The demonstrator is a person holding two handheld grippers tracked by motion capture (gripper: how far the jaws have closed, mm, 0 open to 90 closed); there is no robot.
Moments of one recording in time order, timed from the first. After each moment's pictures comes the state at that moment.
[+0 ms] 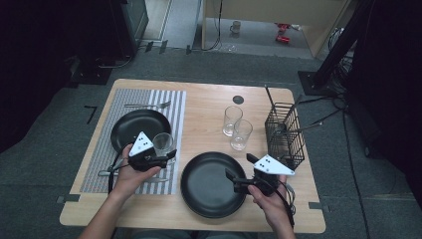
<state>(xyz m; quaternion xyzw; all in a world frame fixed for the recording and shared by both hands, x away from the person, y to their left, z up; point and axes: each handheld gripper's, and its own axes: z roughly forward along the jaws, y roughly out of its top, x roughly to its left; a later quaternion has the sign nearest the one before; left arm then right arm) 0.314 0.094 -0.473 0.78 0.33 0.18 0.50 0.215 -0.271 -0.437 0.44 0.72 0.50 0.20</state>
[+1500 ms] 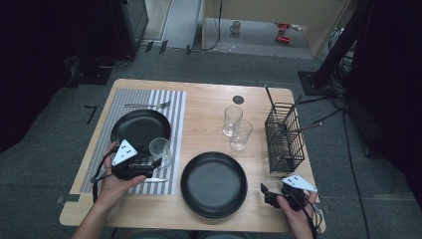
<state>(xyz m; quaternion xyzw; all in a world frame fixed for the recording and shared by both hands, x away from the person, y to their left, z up) 0.289 0.135 -0.473 0.77 0.36 0.20 0.49 0.192 -0.363 -0.517 0.57 0.70 0.36 0.23</state>
